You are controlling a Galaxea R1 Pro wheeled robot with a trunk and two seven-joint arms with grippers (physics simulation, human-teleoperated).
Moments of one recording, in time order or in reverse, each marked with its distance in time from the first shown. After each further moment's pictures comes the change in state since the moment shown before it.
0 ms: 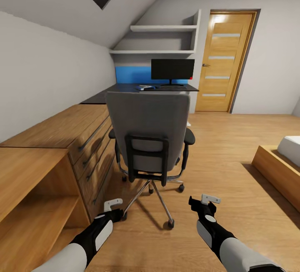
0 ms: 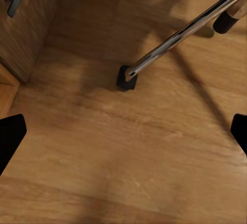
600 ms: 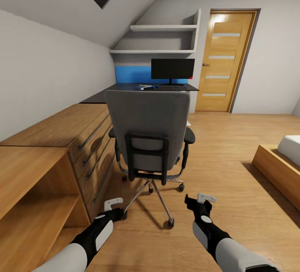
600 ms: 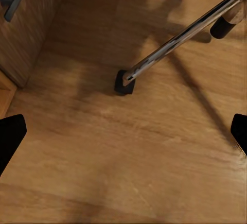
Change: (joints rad) left arm 0.000 -0.003 -0.004 0.000 -0.001 -0.026 -0.004; right arm 0.002 0.030 0.004 0.000 0.036 -0.055 -0.001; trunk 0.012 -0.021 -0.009
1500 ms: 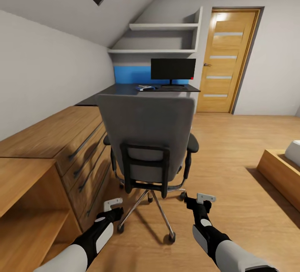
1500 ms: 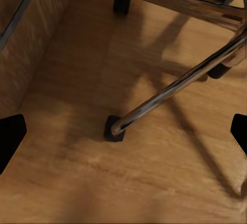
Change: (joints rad) left arm 0.000 -0.003 -0.010 0.032 0.001 -0.087 0.000; right arm 0.005 0.004 0.001 0.029 0.065 -0.123 0.007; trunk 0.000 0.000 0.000
